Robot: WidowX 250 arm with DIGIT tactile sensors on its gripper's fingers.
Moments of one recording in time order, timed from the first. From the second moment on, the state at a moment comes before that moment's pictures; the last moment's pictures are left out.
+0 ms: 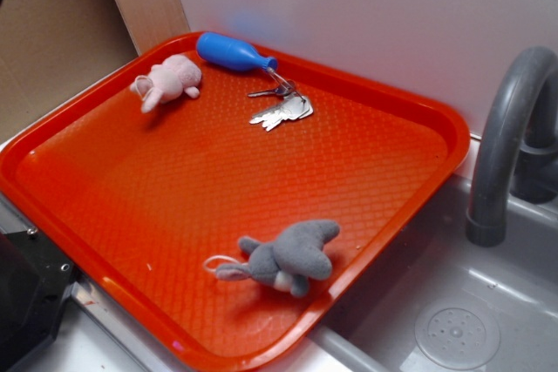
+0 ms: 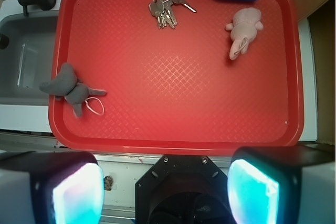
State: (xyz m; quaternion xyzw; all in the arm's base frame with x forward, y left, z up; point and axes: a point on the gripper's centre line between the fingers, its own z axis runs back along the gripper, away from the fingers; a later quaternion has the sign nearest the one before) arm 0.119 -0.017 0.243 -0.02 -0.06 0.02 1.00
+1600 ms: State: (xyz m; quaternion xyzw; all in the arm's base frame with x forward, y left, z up) arm 0.284 -0.008 0.179 -0.05 -0.08 0.39 0.92
